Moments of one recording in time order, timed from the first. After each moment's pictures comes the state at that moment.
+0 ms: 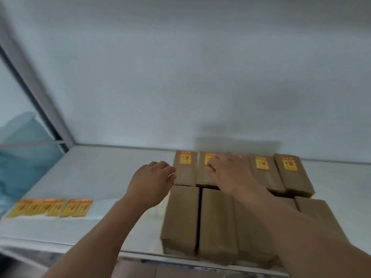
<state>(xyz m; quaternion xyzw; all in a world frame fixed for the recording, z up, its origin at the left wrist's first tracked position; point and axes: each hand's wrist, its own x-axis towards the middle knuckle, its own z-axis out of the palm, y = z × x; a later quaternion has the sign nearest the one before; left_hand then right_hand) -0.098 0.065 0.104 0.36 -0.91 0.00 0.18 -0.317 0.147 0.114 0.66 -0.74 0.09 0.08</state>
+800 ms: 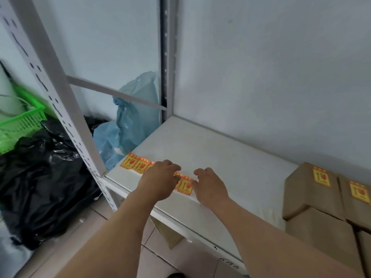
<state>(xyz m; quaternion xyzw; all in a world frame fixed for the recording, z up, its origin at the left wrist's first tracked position) 0.169 -0.040 0.012 0.58 -0.79 -0.15 0.08 0.006 -0.018 0.000 0.68 -0.70 0.09 -0.20</state>
